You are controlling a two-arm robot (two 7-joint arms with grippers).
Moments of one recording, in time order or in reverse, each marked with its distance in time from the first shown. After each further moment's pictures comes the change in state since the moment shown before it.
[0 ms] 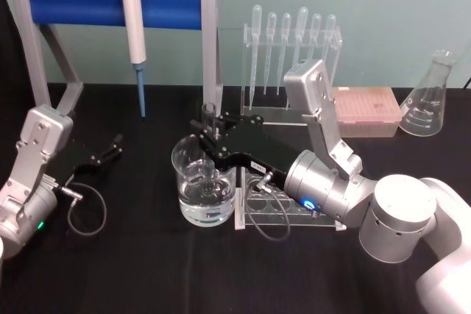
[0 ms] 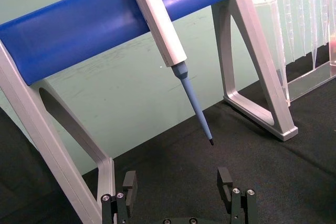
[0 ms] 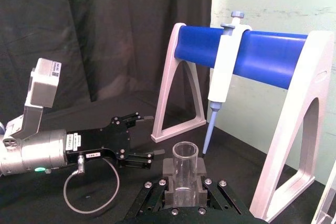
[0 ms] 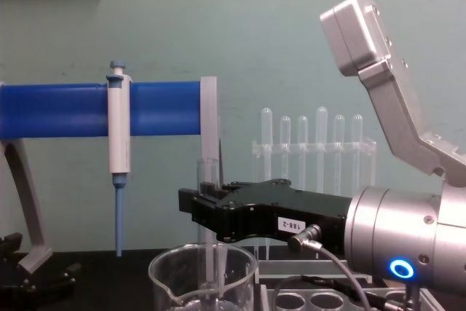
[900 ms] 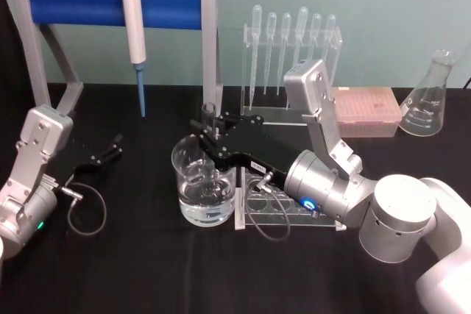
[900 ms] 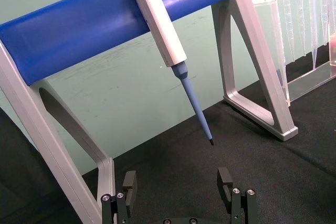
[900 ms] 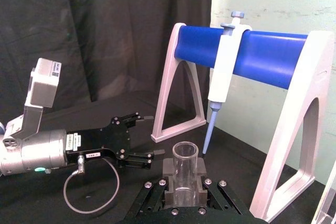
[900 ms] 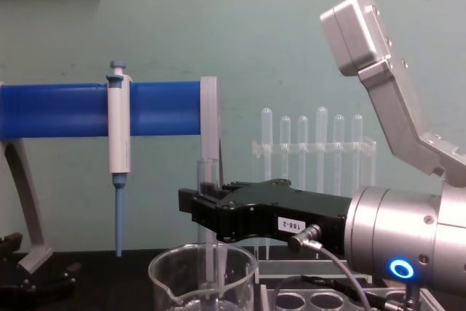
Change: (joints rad) left arm 0.000 0.000 0.000 0.000 0.000 0.000 0.000; right arm 0.000 0.000 0.000 0.000 0.000 0.000 0.000
